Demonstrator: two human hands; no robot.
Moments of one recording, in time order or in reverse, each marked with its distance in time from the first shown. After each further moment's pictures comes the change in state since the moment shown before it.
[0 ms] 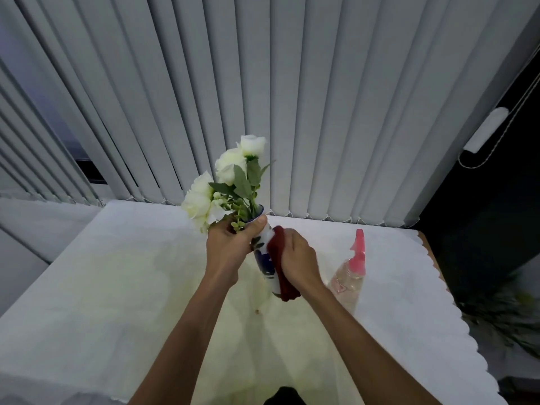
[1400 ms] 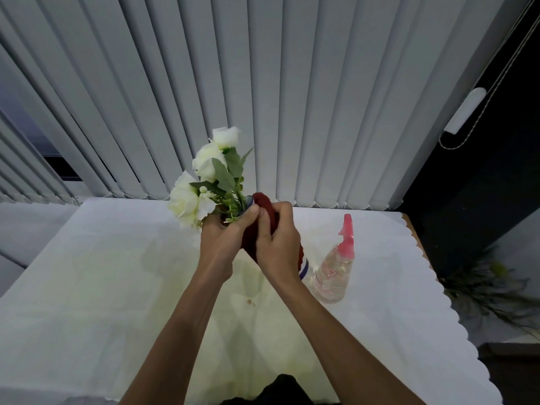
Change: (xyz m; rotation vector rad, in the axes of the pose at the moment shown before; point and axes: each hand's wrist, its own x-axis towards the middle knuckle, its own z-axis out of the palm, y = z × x) left_hand -0.004 0.001 0.007 -0.028 -0.084 -0.011; right_hand -0.027 -0.032 0.015 0.189 0.277 -0.259
